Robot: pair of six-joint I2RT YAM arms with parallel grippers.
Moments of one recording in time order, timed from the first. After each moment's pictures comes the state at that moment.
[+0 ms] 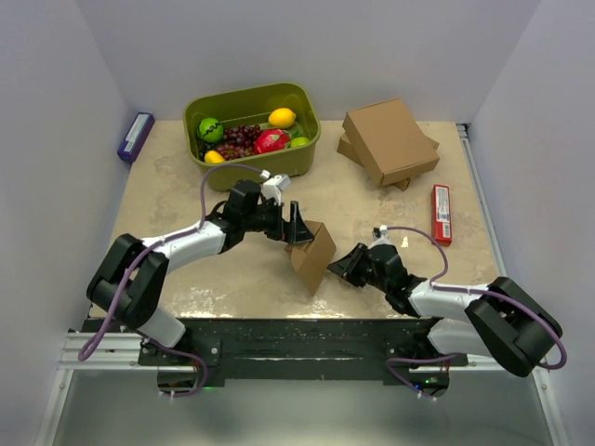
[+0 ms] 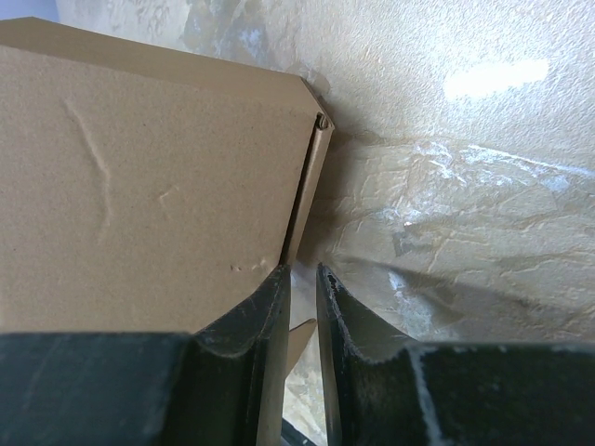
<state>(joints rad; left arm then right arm) -0.54 1.54 0.81 0.16 0.56 -0.49 0.67 1.24 0.21 0.51 -0.04 1.13</state>
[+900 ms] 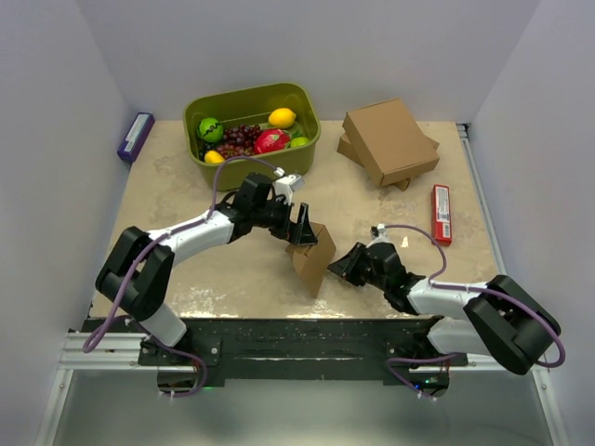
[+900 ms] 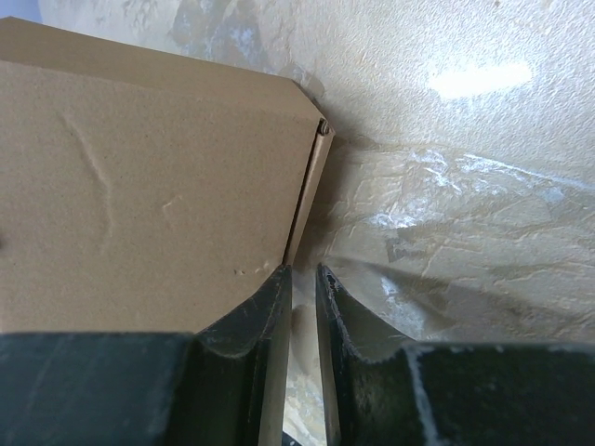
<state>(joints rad) -0.58 1.61 0.96 -0.05 0.57 -0.33 0.67 1.26 0.22 0.48 -0.04 1.09</state>
